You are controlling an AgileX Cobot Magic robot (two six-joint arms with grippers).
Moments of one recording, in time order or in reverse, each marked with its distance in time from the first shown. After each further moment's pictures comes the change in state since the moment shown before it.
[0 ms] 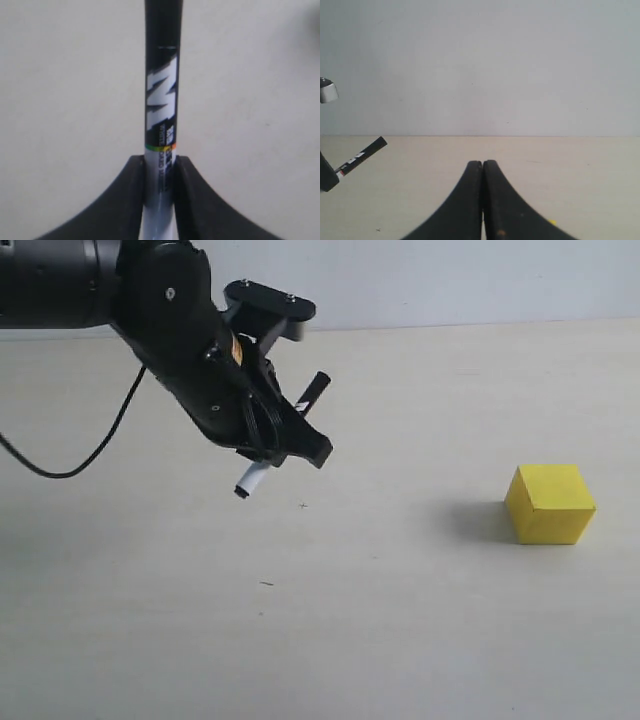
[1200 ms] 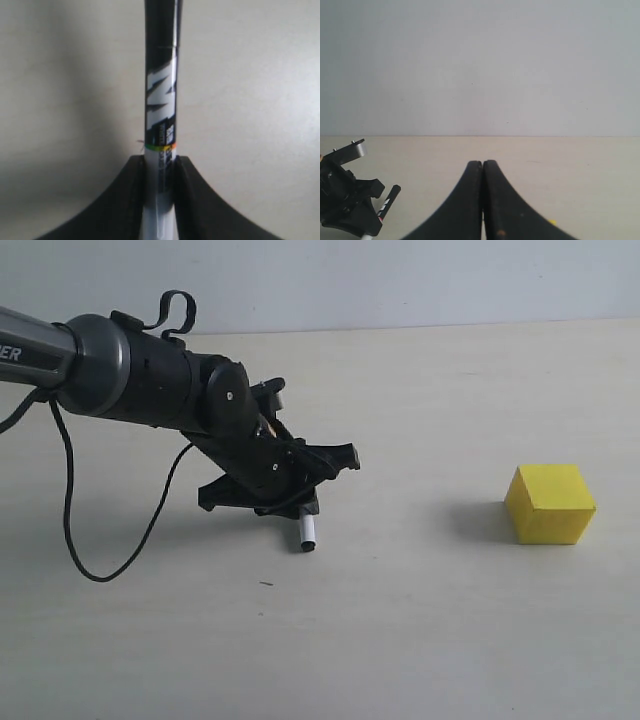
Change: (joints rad) left arm 0.050 0.286 0.022 -0.337 -0.289 -0.362; right arm 0.000 0.000 0.000 0.000 0.000 0.000
